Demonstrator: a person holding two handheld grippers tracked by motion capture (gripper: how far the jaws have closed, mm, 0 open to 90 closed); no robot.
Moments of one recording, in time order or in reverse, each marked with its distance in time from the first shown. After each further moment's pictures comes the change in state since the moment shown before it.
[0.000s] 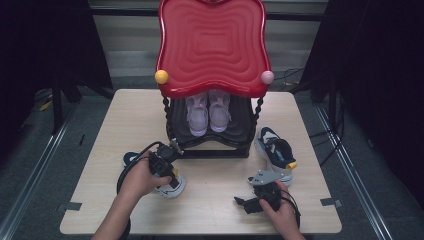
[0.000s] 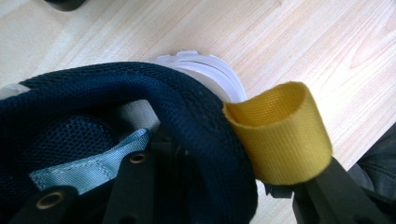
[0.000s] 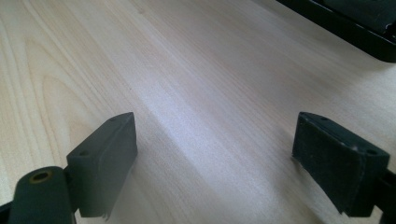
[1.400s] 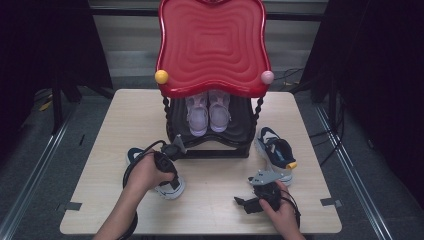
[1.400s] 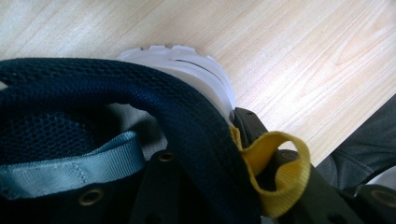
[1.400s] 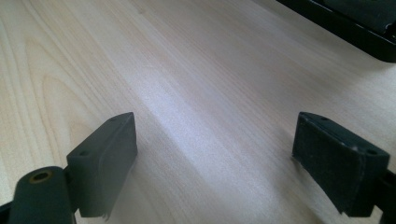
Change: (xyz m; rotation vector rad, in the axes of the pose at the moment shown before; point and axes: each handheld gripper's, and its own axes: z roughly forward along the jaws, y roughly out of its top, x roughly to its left) left arm 0.002 0.014 0.008 0.114 -0.072 -0.072; right arm 0.000 0.000 0.000 0.000 0.000 0.000
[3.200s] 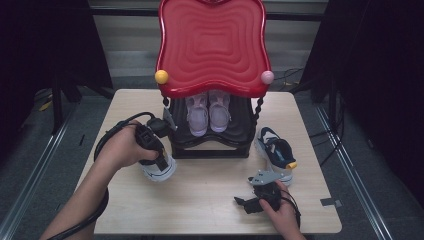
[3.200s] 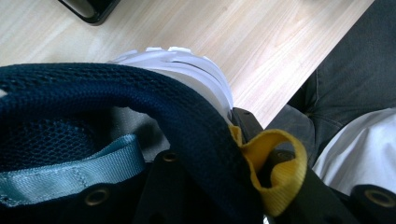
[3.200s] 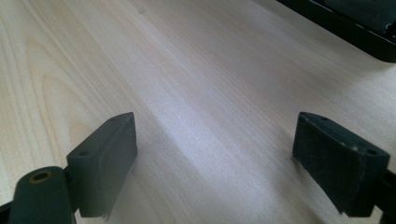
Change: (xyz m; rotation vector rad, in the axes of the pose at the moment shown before) left arm -0.014 -0.006 -0.113 -0.010 0.011 0.152; right arm 0.000 0.000 0.000 -0.002 0.000 0.003
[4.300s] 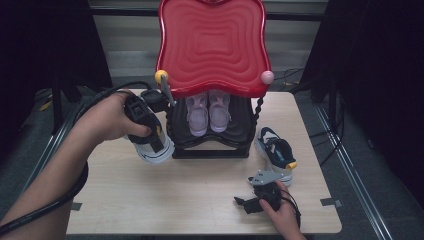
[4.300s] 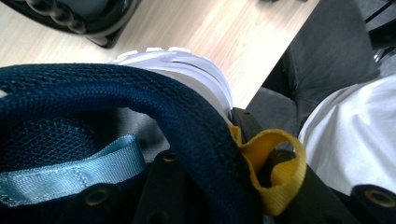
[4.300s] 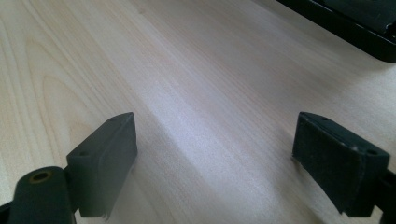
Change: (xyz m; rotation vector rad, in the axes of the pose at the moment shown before) left arm -0.026 0.010 -0.087 -0.002 0.004 0.110; right arm 0.000 0.000 0.000 0.002 0.000 -0.001
